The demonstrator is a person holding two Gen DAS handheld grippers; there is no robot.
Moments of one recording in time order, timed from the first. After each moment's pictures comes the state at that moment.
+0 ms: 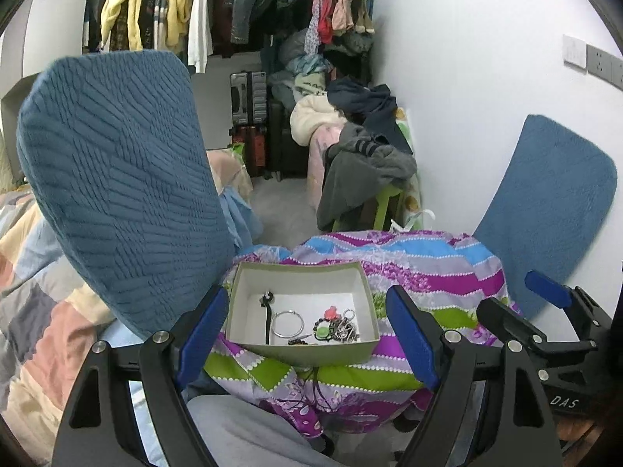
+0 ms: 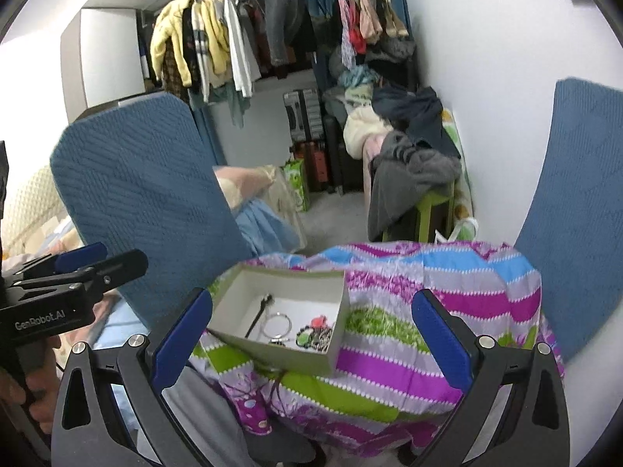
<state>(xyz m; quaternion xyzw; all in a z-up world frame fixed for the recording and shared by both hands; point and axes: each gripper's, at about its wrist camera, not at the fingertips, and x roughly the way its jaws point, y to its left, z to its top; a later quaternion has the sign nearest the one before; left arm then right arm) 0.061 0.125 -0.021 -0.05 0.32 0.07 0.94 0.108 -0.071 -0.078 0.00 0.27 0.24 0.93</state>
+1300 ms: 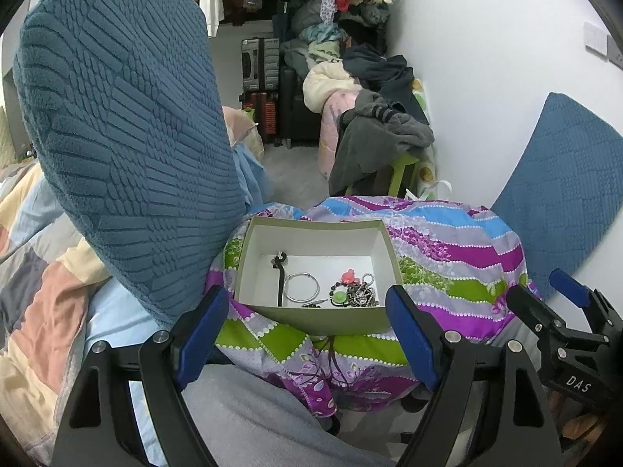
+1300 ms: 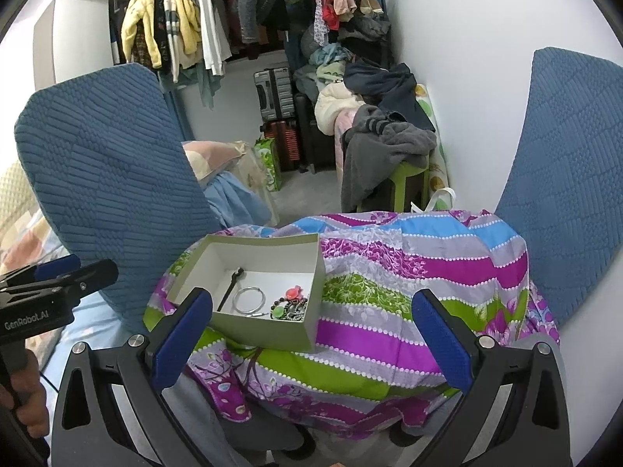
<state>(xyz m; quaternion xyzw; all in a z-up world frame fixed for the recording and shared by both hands) 0.065 0.144 -0.075 -0.07 0.37 0.09 0.92 0.111 -0.075 -0.118 0.00 0.31 0.19 0.93</state>
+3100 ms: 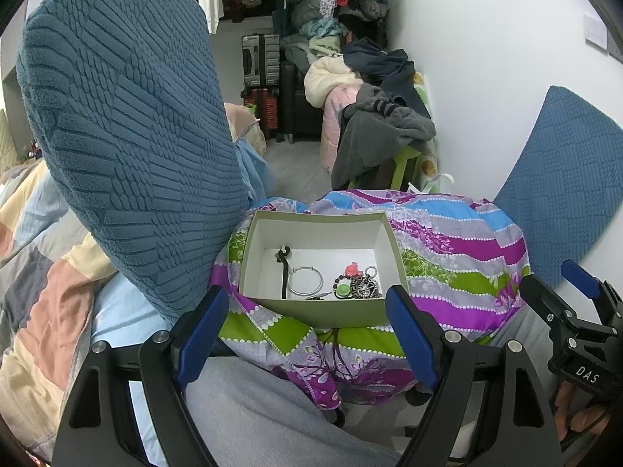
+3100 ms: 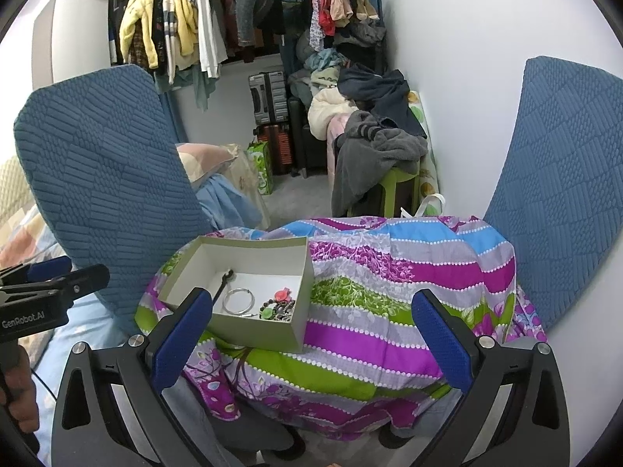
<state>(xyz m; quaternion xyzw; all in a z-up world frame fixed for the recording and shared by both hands) 0.060 0.153 -0.078 -0.06 0.38 0.09 0.92 0.105 -0.080 -0.114 -0.02 0.30 0.18 0.94</state>
